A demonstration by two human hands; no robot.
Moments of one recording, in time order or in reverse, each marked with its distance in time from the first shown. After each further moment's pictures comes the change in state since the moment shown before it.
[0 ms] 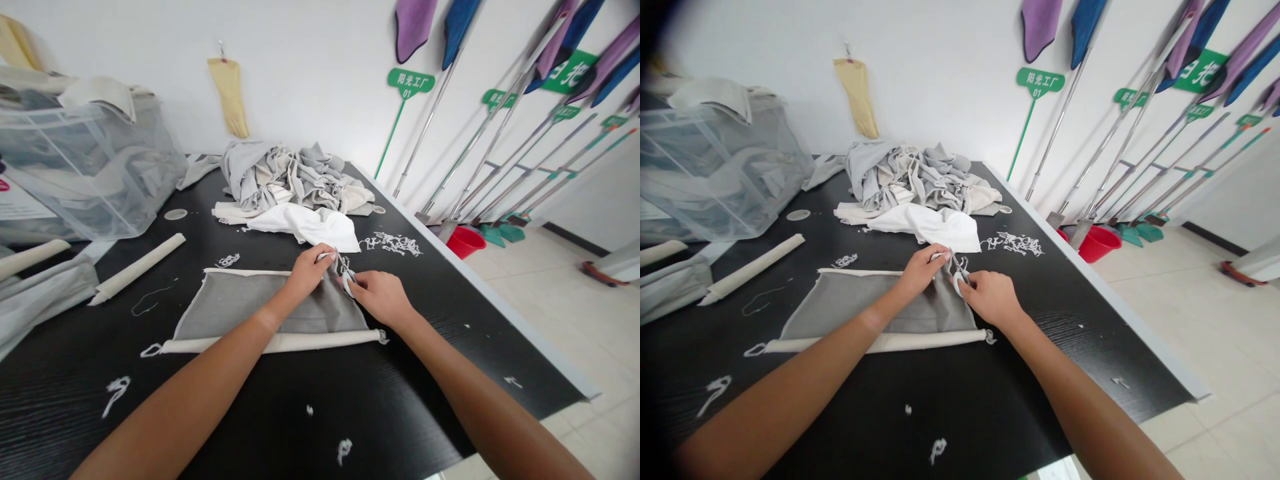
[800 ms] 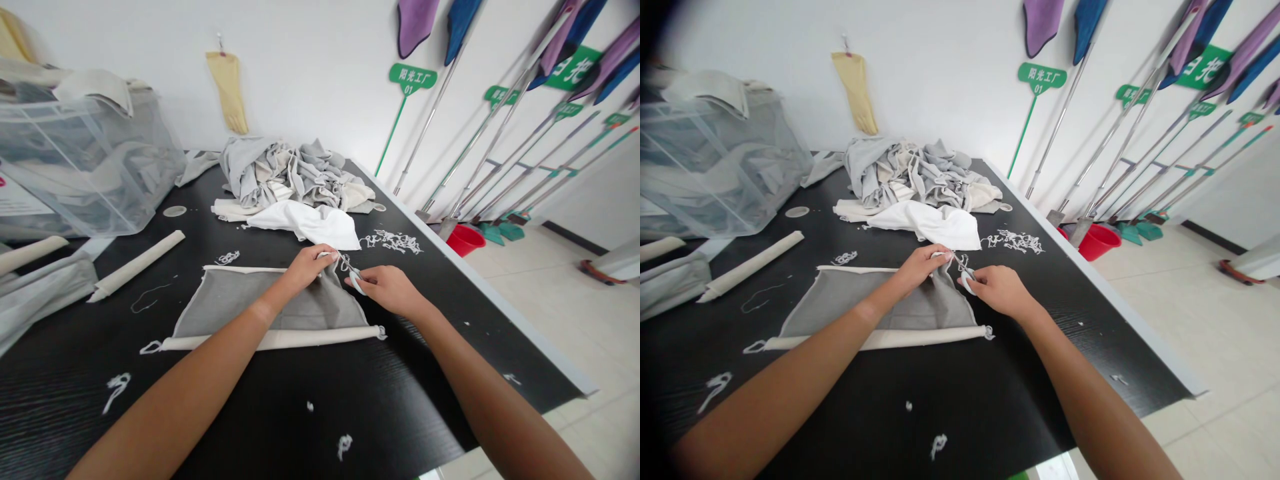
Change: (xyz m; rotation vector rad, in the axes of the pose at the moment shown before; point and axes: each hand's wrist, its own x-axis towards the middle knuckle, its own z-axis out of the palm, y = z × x) left_hand 0.004 0.000 -0.009 -0.099 -0.153 -0.073; right_hand 0.005 0.028 -0.010 0.175 -0.080 -0.121
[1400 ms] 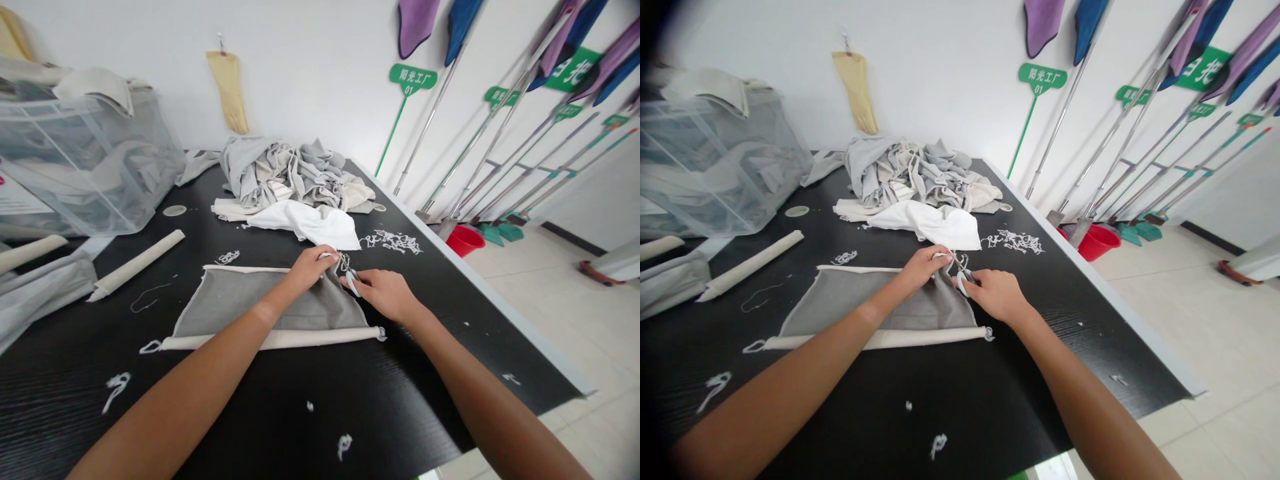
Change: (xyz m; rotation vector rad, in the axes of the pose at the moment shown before) left_hand -0.002 0.005 0.004 -0.005 0.006 -0.021; right_hand -0.001 -0.016 0.004 -0.131 -0.023 0.103
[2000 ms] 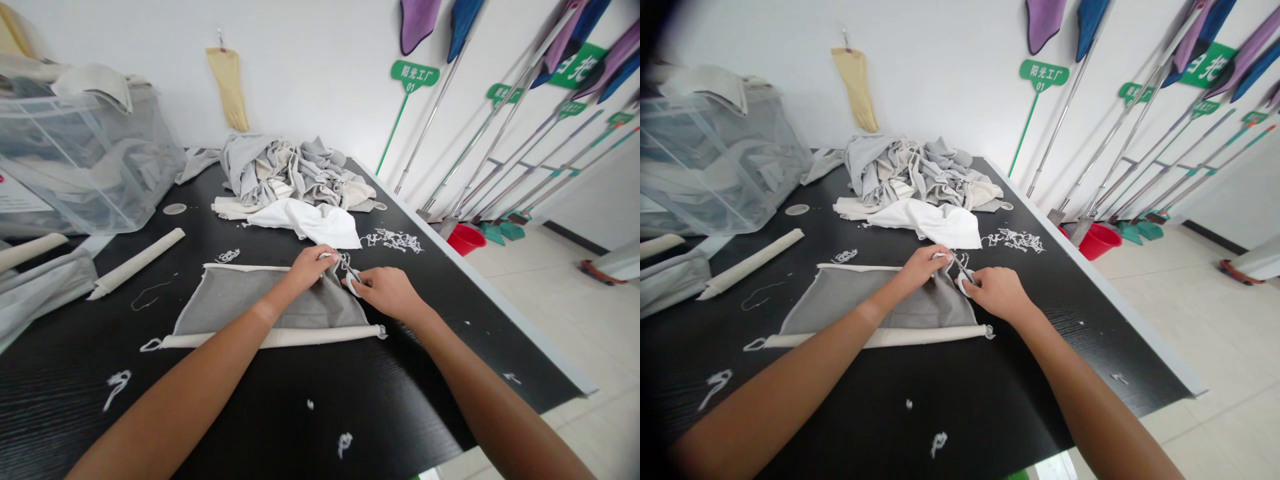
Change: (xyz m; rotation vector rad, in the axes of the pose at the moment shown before) left_hand 0.001 -0.008 -0.001 0.076 -0.004 0.019; right_hand 0.000 0.002 0.002 -0.131 0.051 -0.045
